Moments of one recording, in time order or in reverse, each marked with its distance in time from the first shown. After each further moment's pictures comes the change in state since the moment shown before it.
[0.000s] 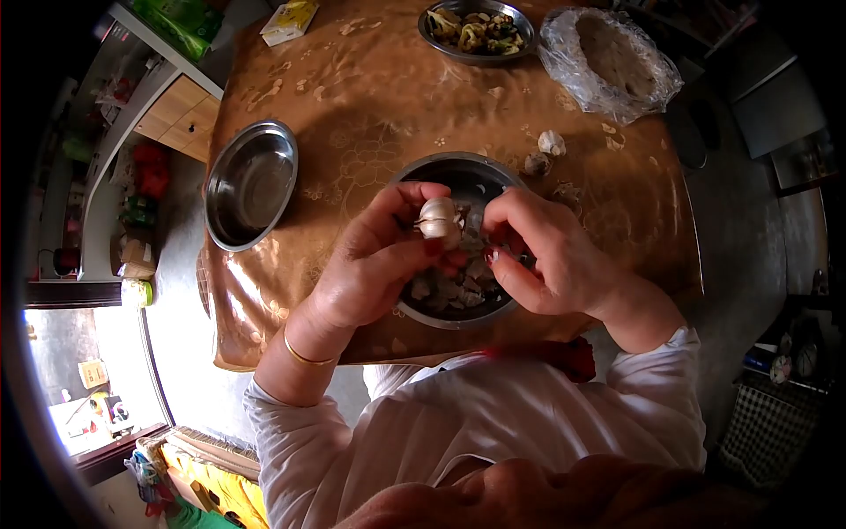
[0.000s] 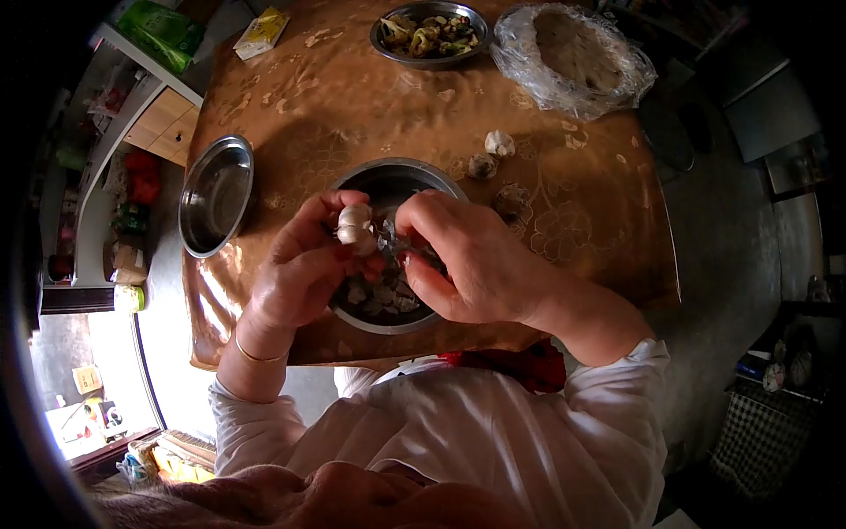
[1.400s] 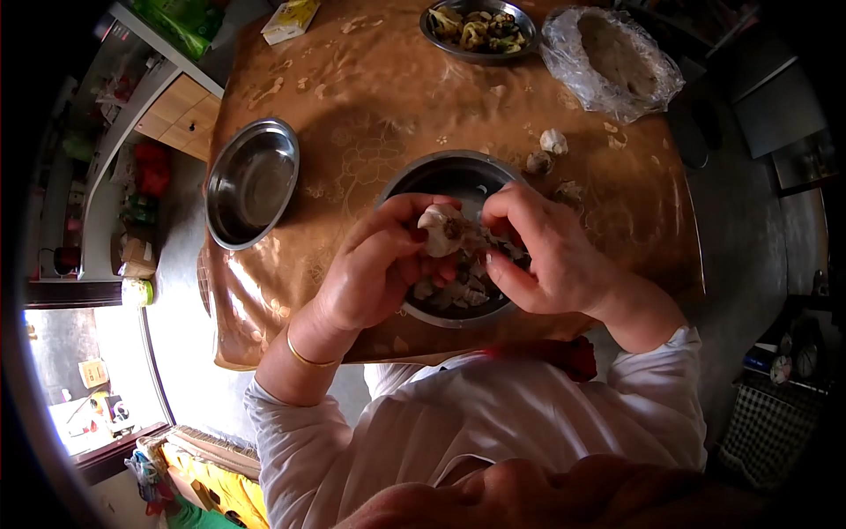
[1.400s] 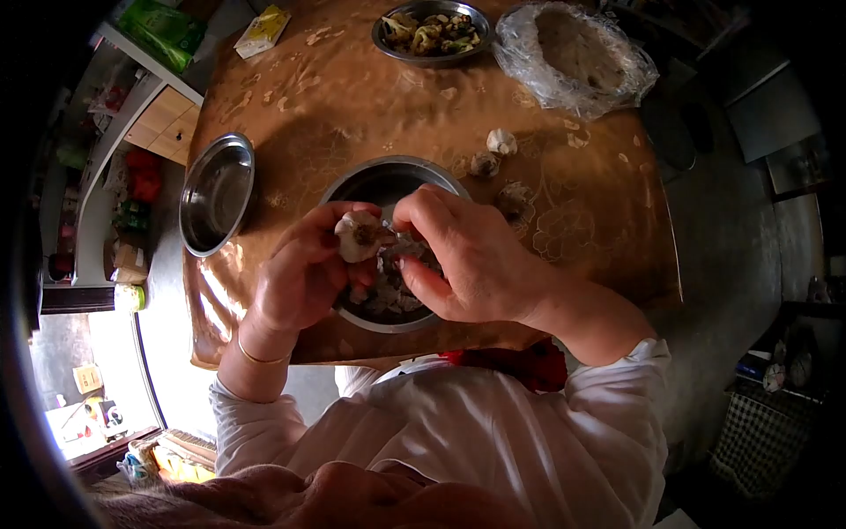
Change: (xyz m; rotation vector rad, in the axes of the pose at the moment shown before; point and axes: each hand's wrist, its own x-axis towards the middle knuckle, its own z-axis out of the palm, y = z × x) left_hand -0.004 0.003 0.002 -0.093 0.023 -0.096; right_hand 0.001 0.002 0.008 -0.057 0.089 -0.039
